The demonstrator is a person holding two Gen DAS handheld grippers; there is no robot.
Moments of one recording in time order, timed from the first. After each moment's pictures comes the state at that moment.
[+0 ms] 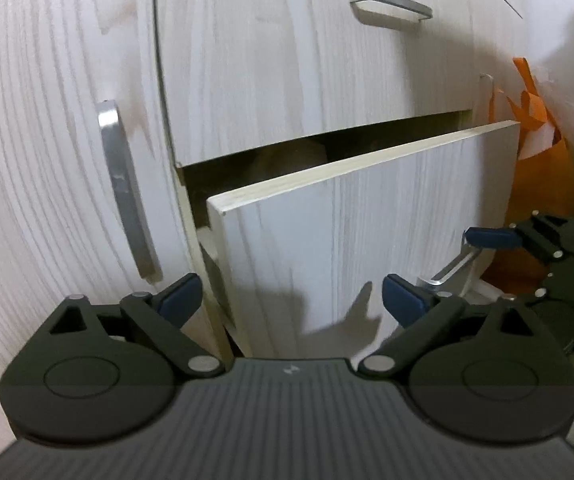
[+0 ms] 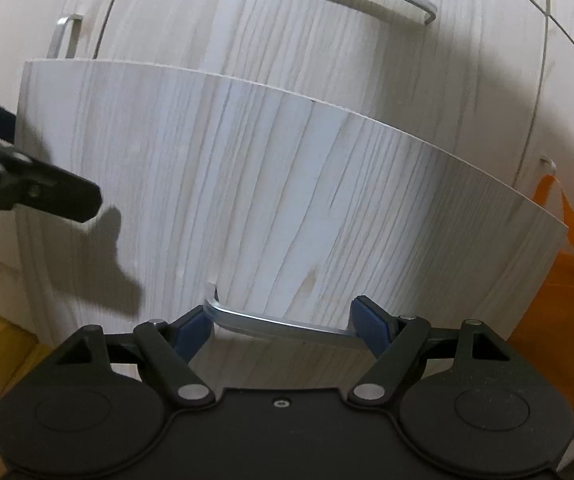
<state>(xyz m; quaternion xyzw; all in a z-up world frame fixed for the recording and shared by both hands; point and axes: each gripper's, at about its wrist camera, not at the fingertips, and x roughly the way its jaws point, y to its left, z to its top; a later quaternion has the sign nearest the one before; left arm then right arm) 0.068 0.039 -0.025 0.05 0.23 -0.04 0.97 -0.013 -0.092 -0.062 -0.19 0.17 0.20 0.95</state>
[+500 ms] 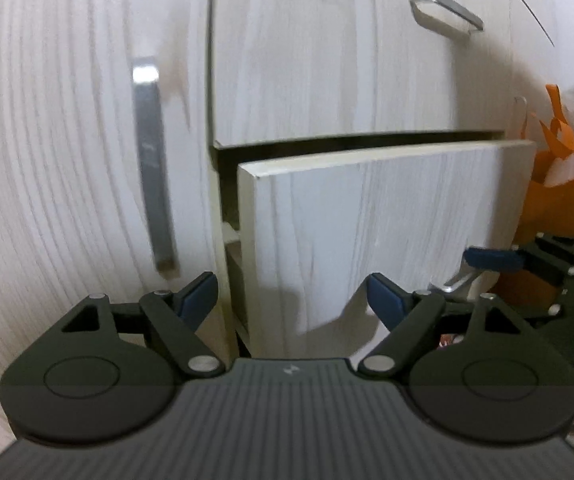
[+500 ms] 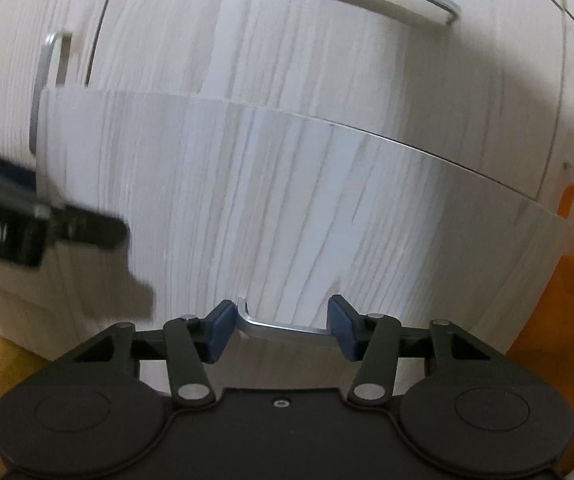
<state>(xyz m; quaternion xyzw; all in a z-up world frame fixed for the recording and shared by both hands) 0.079 0.062 -0.037 -0.01 0.21 -0.01 0.98 -0.031 -0.082 -0.059 -0.19 0.18 0.20 0.94</state>
